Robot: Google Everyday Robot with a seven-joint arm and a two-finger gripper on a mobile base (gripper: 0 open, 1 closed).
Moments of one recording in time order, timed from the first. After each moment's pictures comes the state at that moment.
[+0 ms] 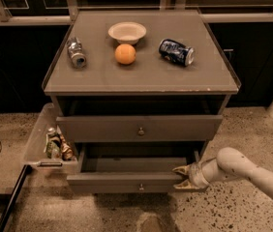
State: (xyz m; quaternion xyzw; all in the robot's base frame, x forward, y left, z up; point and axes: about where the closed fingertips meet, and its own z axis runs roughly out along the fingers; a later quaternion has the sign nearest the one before) arm 0.521 -0.206 0.391 -0.72 0.61 0.14 0.30
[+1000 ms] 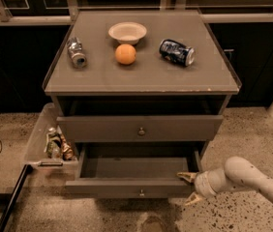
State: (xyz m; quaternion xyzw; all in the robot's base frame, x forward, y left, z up) arm 0.483 -0.218 0.389 -0.73 0.59 0.14 0.30
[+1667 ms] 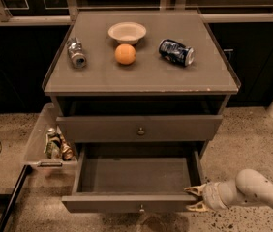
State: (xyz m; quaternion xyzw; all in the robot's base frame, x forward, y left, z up) arm 0.442 -0.239 0.391 -0.73 0.59 0.14 0.31
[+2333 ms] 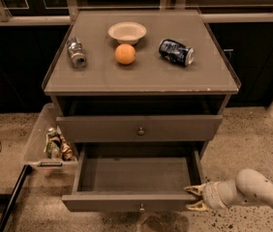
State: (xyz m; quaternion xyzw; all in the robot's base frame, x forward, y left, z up) arm 0.442 -0.239 0.391 -0.73 0.59 0.14 0.31
